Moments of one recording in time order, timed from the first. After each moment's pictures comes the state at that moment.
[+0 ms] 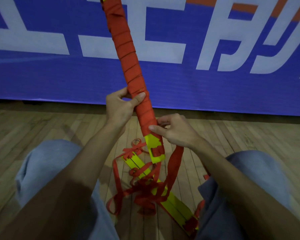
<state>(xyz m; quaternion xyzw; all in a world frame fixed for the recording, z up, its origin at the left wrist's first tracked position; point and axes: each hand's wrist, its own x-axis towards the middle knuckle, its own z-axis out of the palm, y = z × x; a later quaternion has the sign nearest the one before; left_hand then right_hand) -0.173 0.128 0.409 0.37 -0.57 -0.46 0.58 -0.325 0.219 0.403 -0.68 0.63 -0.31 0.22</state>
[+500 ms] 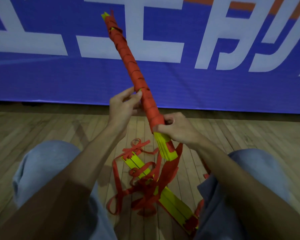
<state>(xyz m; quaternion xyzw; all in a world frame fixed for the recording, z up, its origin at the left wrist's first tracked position) -0.180 0.139 0.409 0.33 -0.54 -0.54 0.55 -0.328 0.224 0.407 -0.59 0.62 -0.39 0.35</state>
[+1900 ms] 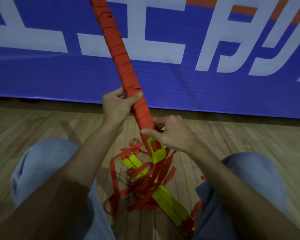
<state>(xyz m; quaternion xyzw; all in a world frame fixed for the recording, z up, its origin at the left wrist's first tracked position) -0.174 0.127 0.410 0.36 -0.51 -0.52 0.58 -0.314 0.227 0.410 -0.69 0.66 -0.25 0.16</state>
